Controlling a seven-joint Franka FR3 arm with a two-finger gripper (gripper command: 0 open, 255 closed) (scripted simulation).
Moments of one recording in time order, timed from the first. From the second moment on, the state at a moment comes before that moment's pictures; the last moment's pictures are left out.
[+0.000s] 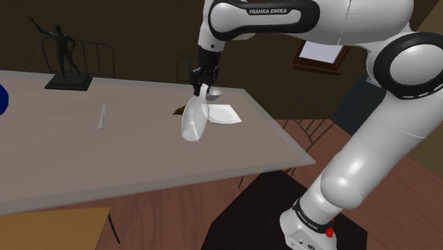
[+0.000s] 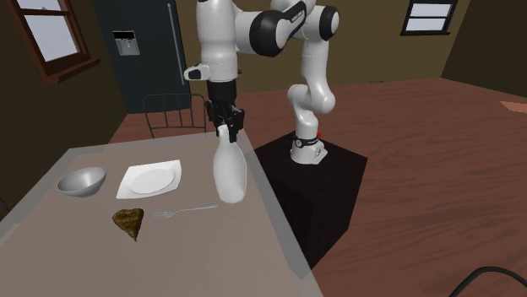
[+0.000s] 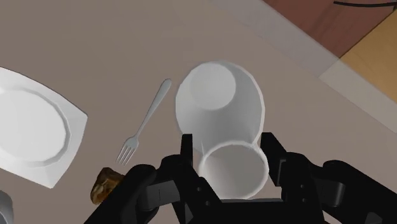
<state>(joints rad) -0.07 -0.01 0.25 -1.84 0.01 1.84 0.09</state>
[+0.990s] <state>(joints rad) -0.23 -0.09 0.06 -1.92 0.01 1.84 -0.27</state>
